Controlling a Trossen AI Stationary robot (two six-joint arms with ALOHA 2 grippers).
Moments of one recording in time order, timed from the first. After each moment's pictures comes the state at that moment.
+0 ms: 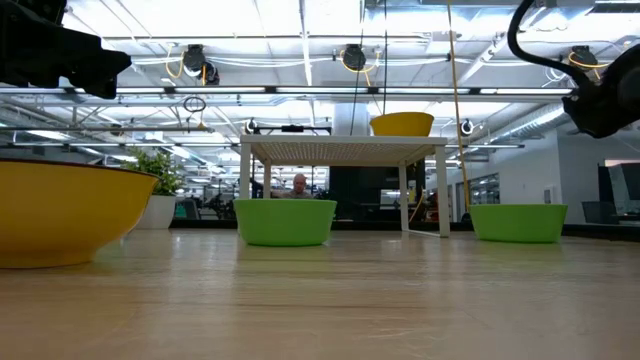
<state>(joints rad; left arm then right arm) -0.28 0.01 0.09 -0.08 -0.11 0.12 0.63 1.46 0.80 -0.83 -0.05 1.69</state>
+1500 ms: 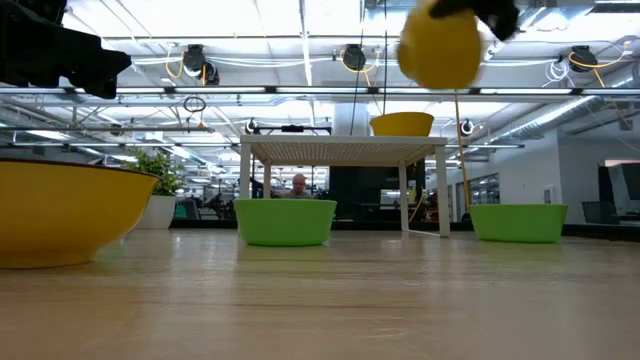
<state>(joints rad) -0.28 0.01 0.09 -0.08 -0.11 0.12 0.41 1.12 0.93 -0.35 0.60 0.54</state>
